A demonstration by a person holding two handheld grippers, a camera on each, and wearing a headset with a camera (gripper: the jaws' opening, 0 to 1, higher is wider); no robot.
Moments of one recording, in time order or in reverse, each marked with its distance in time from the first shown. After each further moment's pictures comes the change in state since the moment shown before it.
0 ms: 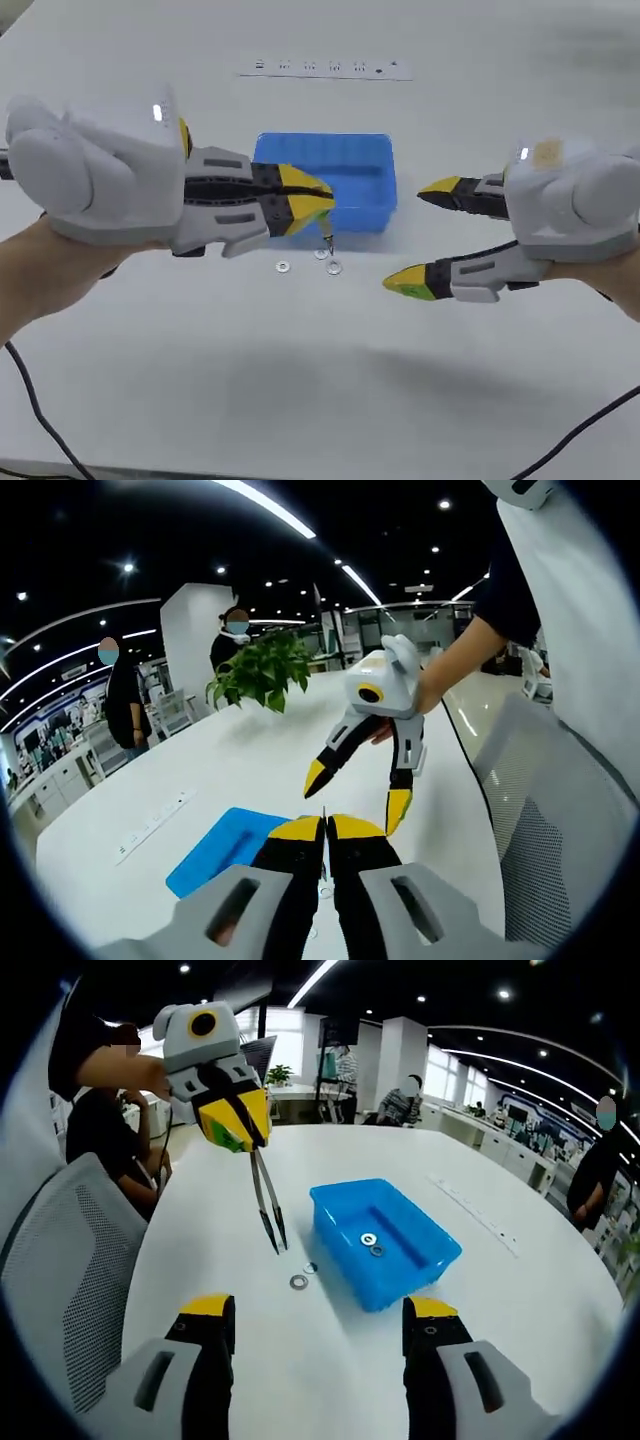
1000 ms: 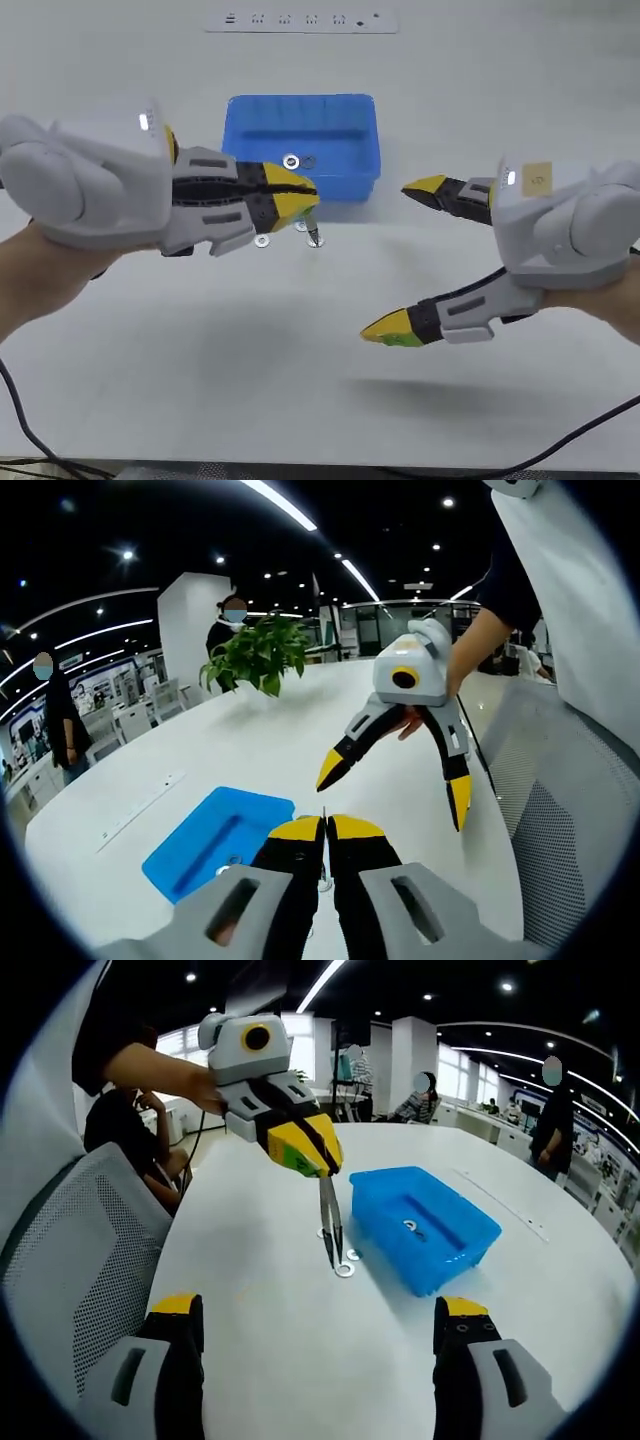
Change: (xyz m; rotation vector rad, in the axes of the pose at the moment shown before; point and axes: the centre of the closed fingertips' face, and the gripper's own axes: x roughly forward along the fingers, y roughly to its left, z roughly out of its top) left arm 0.019 0.008 -0.029 -0.025 0.016 -0.026; right arm 0.012 0.033 -0.009 0.025 -0.027 0.078
